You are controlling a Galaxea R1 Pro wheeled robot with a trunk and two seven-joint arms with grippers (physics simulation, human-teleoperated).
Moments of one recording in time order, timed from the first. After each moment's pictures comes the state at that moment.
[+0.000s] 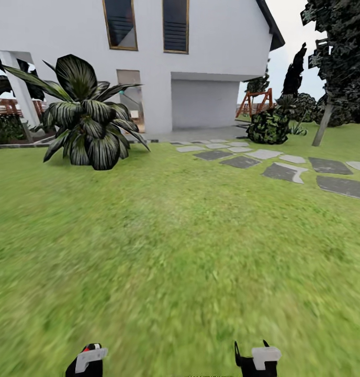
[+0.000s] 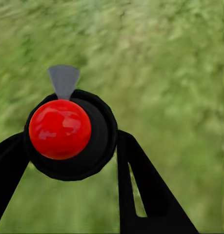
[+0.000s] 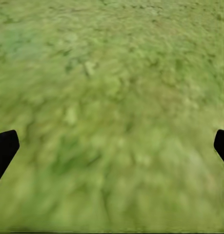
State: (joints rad) left arm -0.31 0.05 0.19 -0.24 -0.05 -0.54 -0.01; right arm -0.37 0.03 -0.30 -0.09 0.52 -0.79 -0.26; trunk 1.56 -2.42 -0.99
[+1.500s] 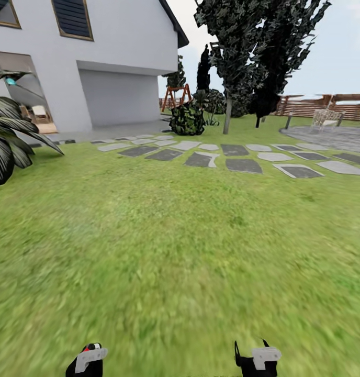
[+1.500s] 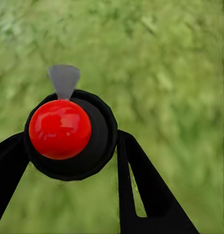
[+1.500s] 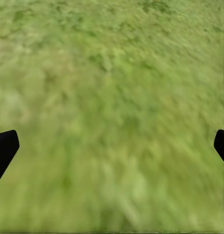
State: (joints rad) left arm -0.31 0.05 0.19 -0.24 -0.05 -0.54 -0.01; right arm -0.37 0.03 -0.30 -0.09 0.52 -0.79 -0.26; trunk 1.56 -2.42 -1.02
